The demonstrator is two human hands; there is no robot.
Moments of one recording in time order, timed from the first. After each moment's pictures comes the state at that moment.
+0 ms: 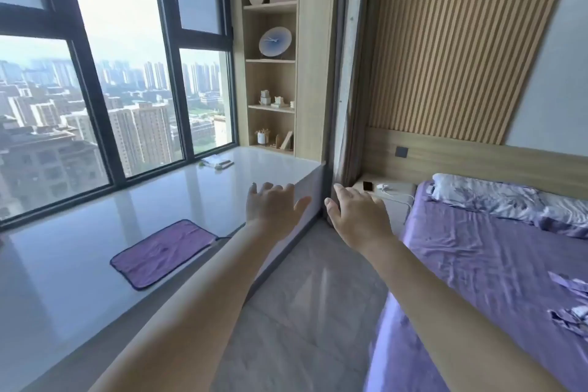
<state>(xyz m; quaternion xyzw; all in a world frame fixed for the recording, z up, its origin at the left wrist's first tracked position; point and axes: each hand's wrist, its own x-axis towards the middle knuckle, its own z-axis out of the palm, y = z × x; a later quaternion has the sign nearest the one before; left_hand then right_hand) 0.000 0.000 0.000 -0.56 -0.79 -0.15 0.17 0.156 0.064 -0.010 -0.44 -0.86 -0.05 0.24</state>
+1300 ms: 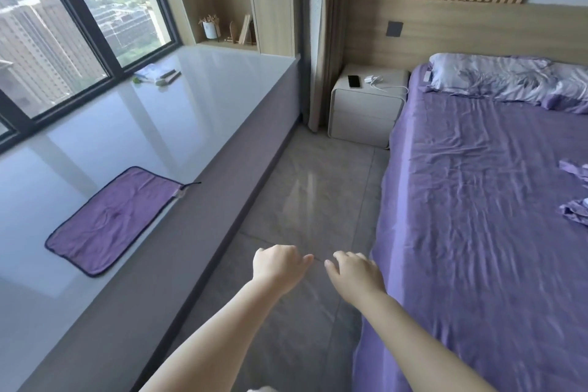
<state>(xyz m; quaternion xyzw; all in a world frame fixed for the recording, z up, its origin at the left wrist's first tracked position) -0.067 0.130 -0.259 -0.61 -0.77 0.03 -0.17 0.089 0.156 -0.261 -0.58 -0.79 0.18 -0.05</state>
